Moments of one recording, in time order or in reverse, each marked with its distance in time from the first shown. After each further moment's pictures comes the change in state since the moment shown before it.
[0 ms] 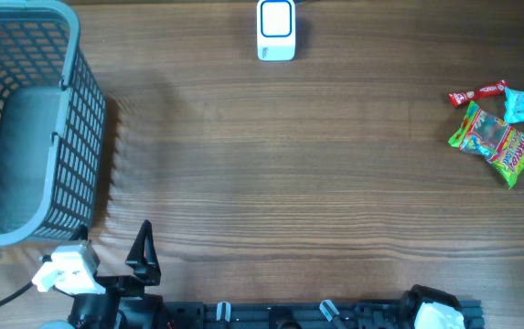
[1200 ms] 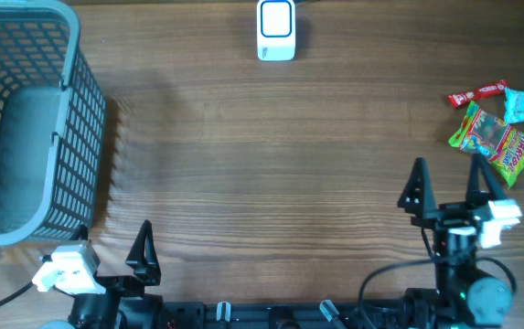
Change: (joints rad) left arm 0.000 0.000 0.000 0.000 0.000 0.000; right arm 0.249 -0.974 -2.007 1.423 -0.106 -0.119
